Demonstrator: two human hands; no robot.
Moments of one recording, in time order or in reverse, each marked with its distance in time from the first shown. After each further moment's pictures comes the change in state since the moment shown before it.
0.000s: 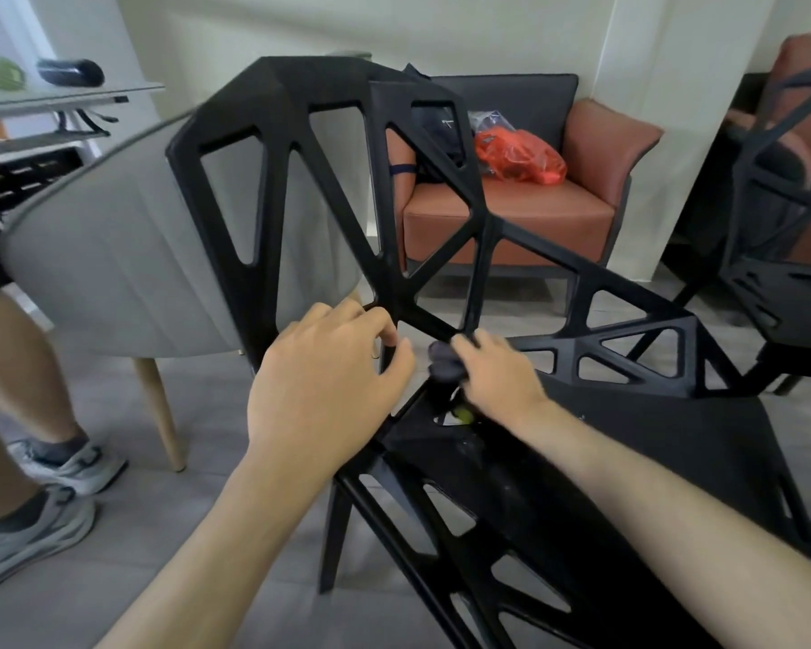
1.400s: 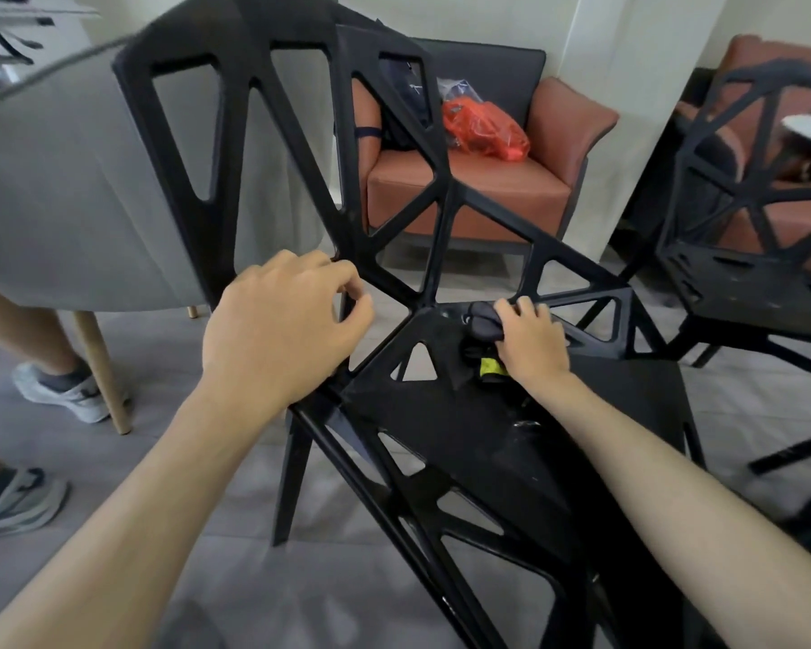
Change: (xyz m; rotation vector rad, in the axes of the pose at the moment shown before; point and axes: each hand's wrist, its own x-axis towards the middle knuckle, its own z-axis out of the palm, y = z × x) left_hand 0.000 -0.003 0.000 -0.022 0.024 0.098; right_hand -0.045 0.070 -0.013 -0.174 -0.010 0.278
